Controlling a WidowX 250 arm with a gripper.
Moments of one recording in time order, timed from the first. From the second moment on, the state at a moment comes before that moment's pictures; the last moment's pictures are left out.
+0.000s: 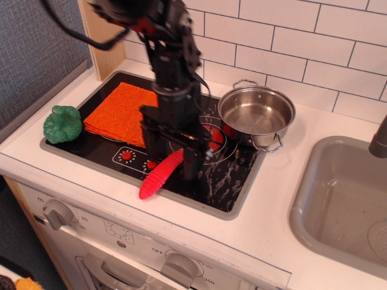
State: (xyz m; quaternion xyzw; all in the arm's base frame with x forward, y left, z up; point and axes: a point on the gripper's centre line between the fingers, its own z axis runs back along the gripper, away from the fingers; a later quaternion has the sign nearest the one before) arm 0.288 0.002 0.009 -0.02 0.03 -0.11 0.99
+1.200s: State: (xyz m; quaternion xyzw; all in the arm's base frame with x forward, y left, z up) arm 0.312 0.056 0.092 0.00 -0.06 -0.04 1.00
